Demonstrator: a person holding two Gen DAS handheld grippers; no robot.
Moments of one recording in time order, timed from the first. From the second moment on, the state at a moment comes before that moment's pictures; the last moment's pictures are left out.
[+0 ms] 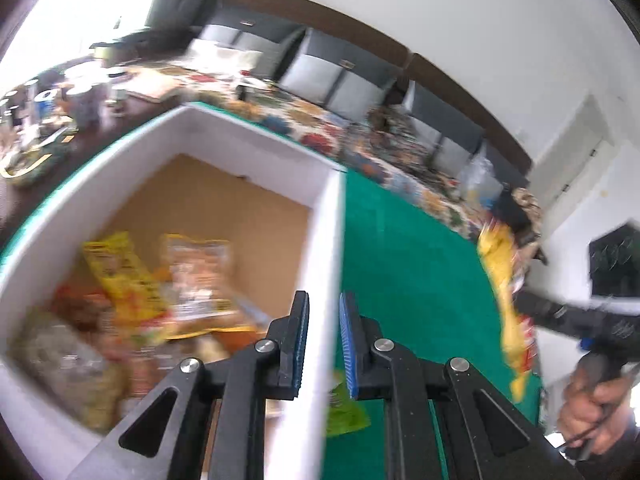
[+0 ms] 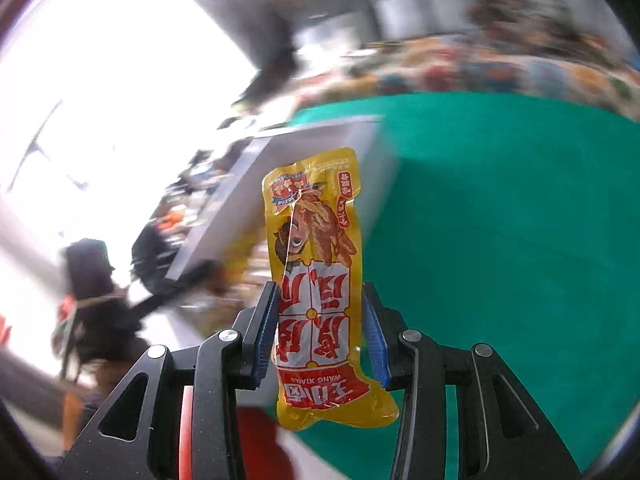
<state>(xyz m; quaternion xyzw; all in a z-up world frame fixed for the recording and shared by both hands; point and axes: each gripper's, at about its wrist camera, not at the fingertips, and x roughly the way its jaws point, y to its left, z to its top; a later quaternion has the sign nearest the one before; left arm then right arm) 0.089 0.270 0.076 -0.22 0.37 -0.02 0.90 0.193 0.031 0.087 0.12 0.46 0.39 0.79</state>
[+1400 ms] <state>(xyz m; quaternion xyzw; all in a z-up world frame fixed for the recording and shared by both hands) 0.119 0.114 -0.088 -0.23 0.50 0.09 0.83 0.196 -0.124 0.036 0.19 0.45 0.30 0.82</state>
